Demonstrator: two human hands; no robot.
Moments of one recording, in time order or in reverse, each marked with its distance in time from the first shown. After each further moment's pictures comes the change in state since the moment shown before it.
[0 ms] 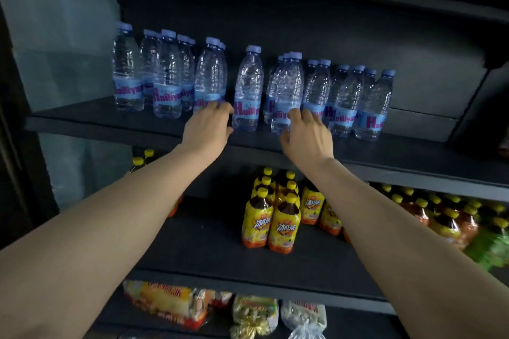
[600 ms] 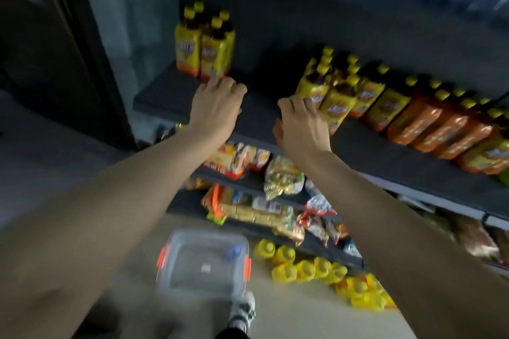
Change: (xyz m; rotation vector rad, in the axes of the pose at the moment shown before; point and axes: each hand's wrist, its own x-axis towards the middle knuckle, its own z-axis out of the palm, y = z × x) left_hand -0.259 -0.066 0.059 0.182 -0.231 -0.062; right_hand -0.233 -0.132 0.077 0.164 -0.214 -0.247
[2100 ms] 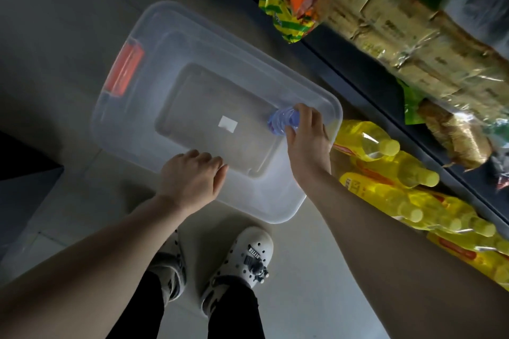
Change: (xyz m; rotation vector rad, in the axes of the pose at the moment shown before) left_hand -0.527 0.021 0.671 -0.172 -0.762 -0.251; right_hand -0.448 -0.083 0.685 0.453 -0.714 0.233
